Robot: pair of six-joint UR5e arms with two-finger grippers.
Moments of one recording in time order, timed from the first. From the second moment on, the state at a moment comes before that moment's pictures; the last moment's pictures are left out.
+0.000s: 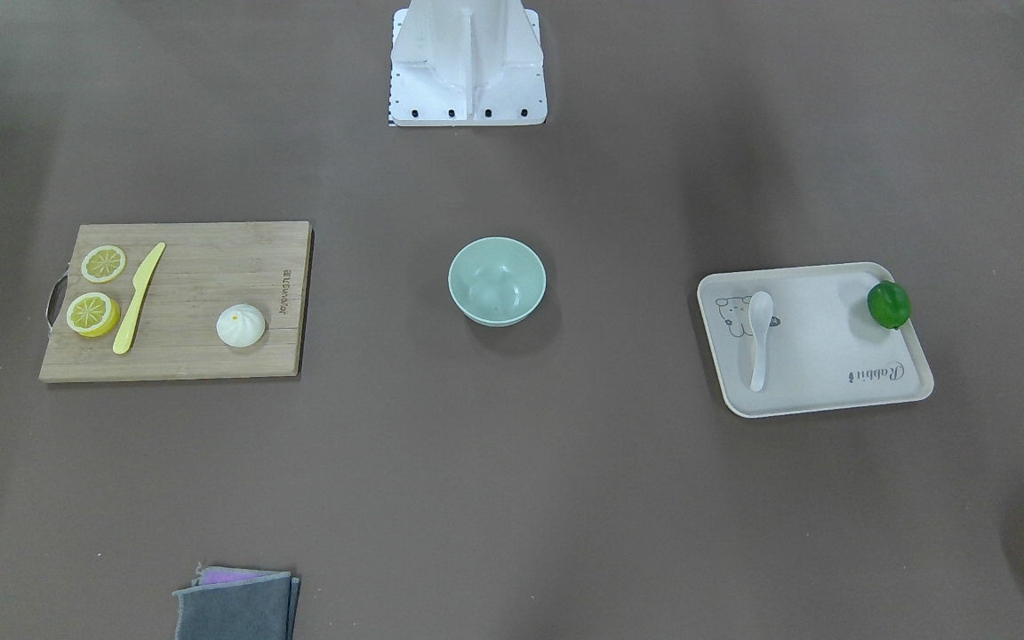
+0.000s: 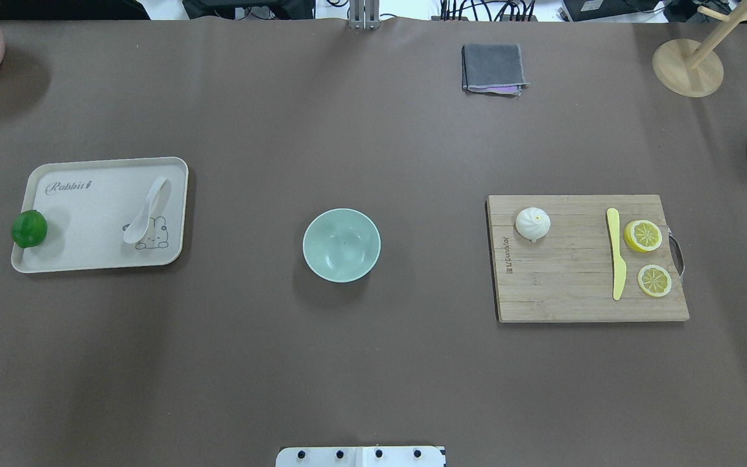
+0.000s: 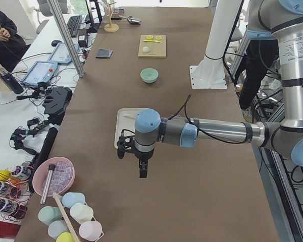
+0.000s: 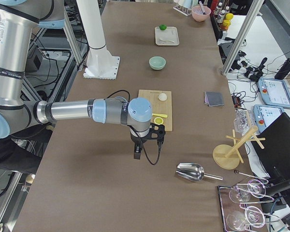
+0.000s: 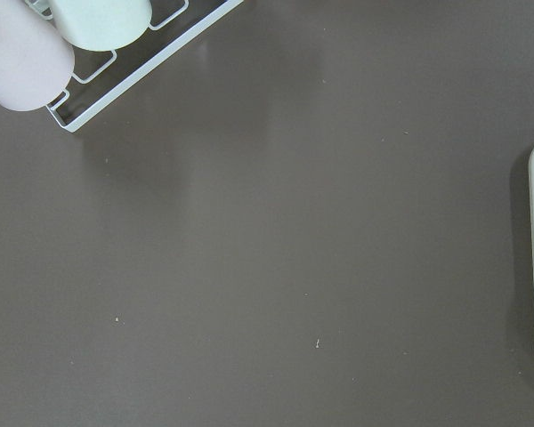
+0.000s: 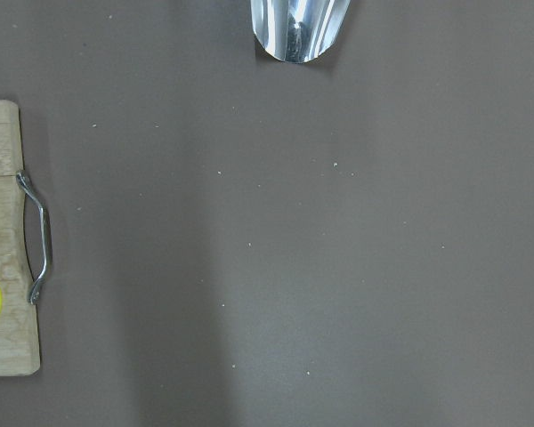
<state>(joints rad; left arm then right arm) -1.55 -1.37 -1.84 -1.67 -2.26 -0.20 1.58 -1.83 1.96 -1.74 2.35 0.03</state>
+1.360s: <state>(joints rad) -1.11 -1.74 -1.74 -1.96 -2.26 -0.48 1.53 -1.74 1.97 -1.63 2.45 0.03</state>
